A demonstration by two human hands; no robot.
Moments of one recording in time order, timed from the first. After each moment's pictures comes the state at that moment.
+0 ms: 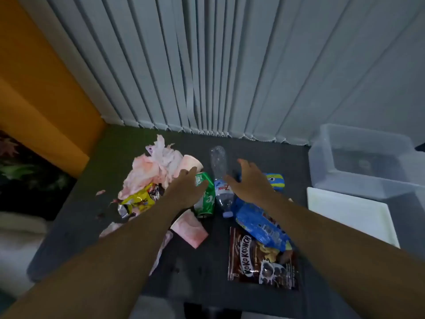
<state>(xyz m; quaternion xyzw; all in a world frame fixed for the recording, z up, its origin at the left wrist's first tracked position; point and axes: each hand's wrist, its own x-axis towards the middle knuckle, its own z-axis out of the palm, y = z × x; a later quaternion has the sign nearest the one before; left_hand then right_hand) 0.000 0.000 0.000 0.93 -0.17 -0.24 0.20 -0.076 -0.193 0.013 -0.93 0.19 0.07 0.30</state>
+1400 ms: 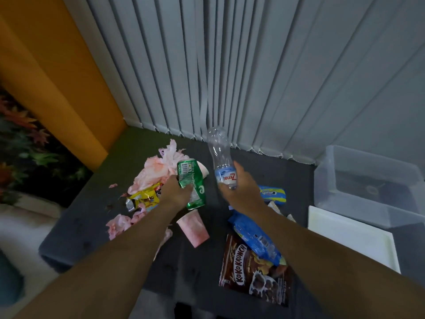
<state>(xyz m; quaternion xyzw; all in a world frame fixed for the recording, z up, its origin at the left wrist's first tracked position) -0.020 0.018 0.017 0.89 0.09 -0.16 0.42 -0.076 -0.175 0.009 -0.91 0.14 -0.03 0.39</state>
